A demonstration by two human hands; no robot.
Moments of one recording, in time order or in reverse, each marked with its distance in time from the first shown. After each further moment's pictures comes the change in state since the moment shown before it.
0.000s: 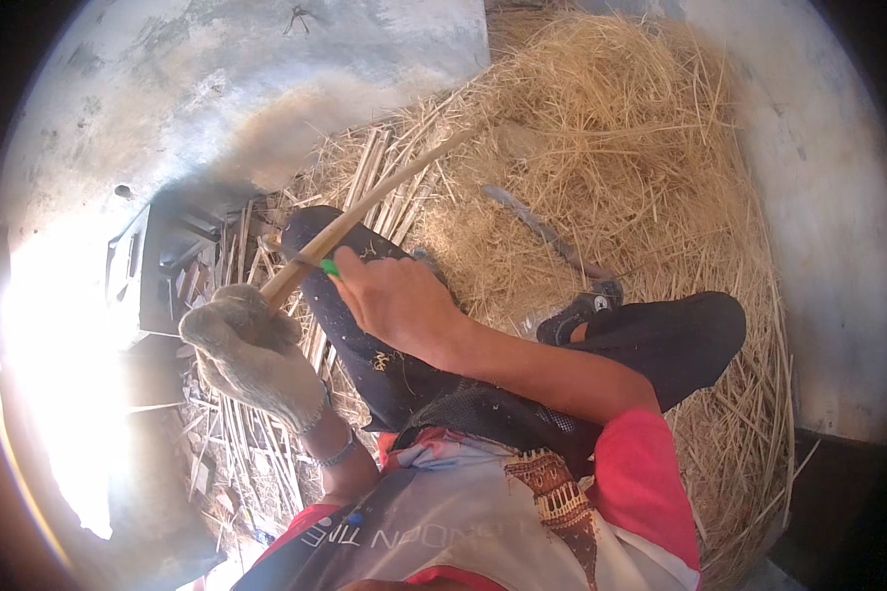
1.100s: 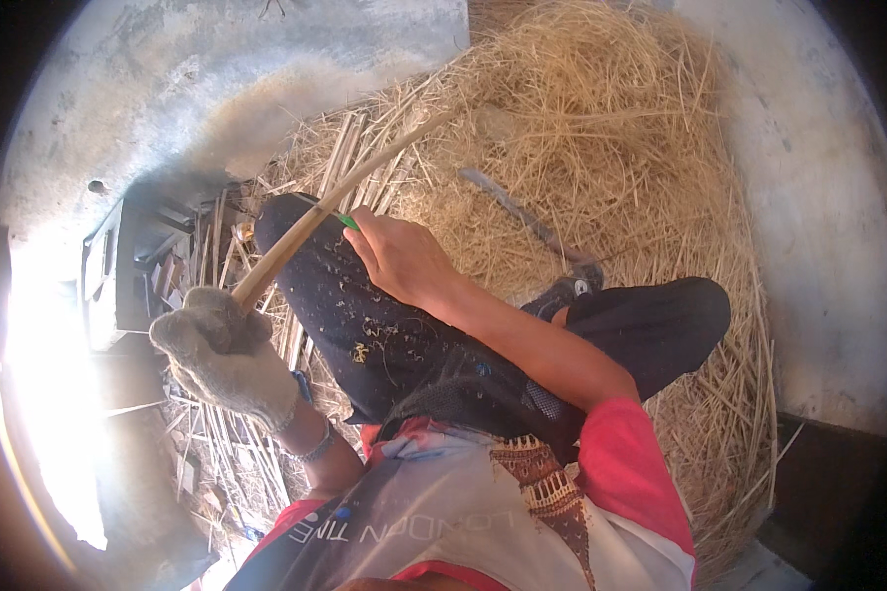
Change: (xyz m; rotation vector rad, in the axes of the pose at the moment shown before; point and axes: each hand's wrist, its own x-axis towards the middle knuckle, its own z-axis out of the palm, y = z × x) left_hand 0.002 -0.007 -0.004 -0.123 -0.019 0.006; right_hand -0.003 0.054 0.032 0.115 0.172 -0.076
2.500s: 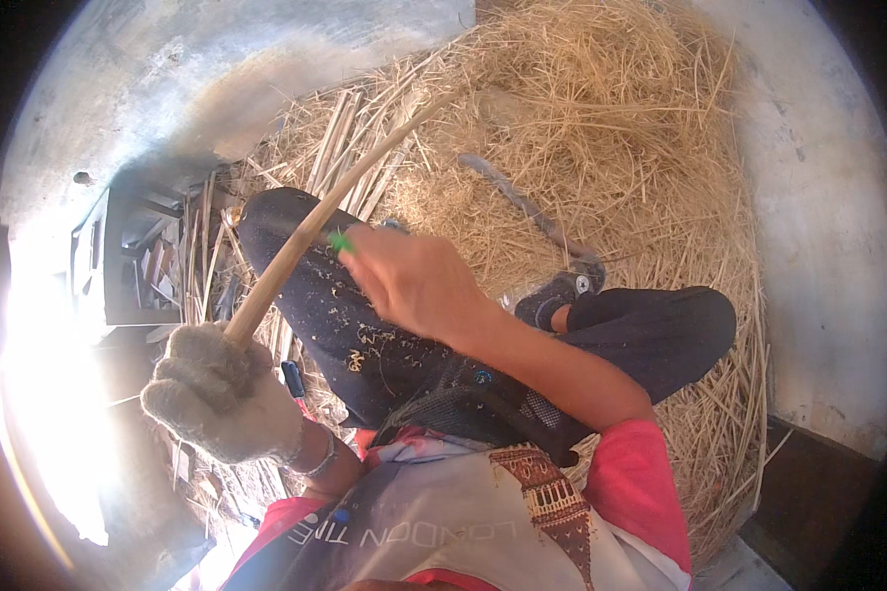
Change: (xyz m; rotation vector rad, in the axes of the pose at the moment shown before) left_hand -0.004 -0.010 0.007 -0.194 -0.314 0.268; right_hand -0.001 -0.022 -0.040 -0.040 -0.031 -0.009
